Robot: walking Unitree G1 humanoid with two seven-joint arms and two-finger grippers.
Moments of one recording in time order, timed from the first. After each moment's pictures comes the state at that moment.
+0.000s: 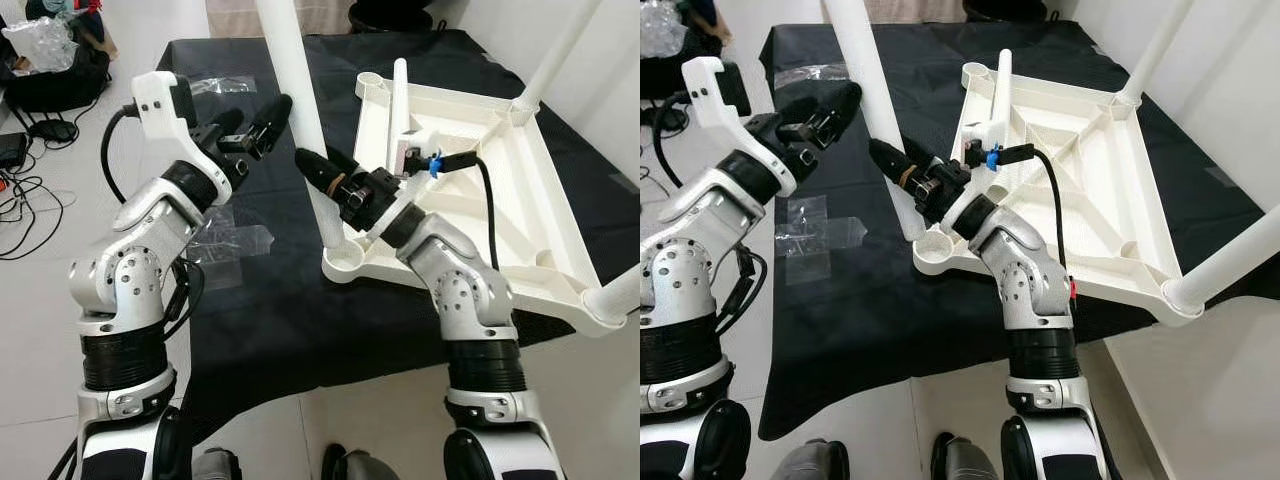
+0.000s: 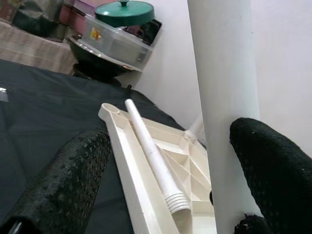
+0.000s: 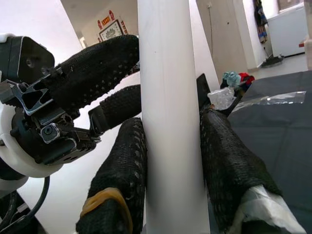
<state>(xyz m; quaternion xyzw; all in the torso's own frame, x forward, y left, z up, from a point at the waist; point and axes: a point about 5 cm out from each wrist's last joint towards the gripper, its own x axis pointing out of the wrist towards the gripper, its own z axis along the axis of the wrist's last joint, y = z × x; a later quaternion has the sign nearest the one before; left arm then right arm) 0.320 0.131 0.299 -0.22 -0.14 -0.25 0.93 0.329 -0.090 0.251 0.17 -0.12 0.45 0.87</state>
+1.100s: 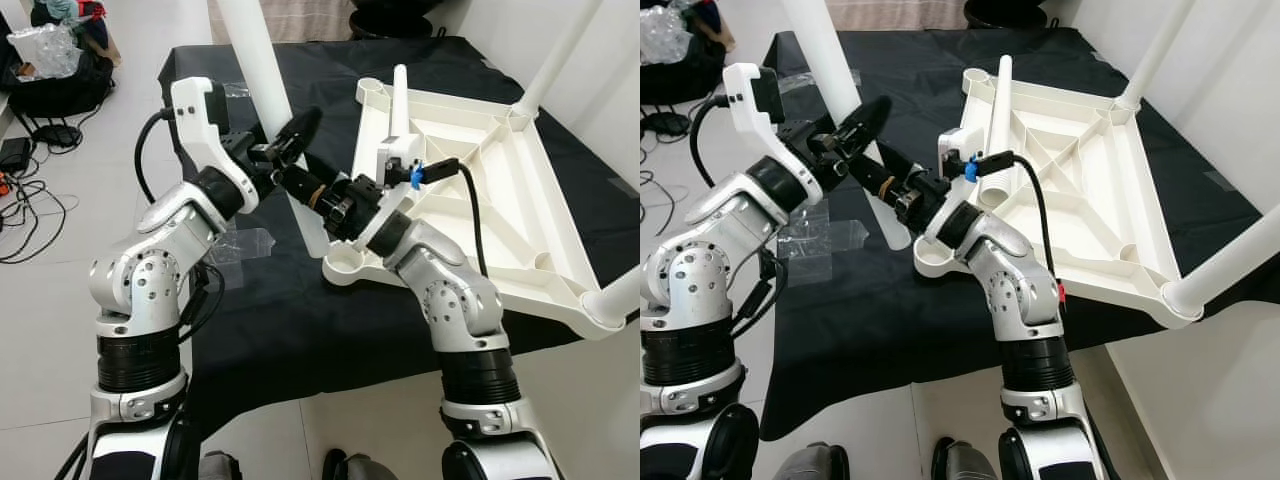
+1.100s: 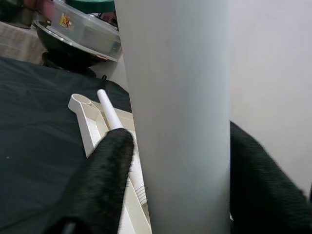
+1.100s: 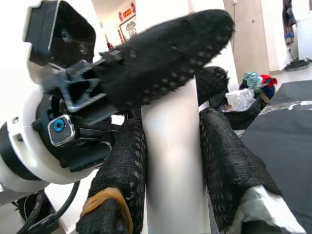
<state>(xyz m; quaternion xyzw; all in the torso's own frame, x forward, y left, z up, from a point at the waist) 0.316 0.113 0.298 -0.23 -0.12 -0.30 0.92 0.320 -0.071 0.250 0.14 -0.12 0.48 0.86</state>
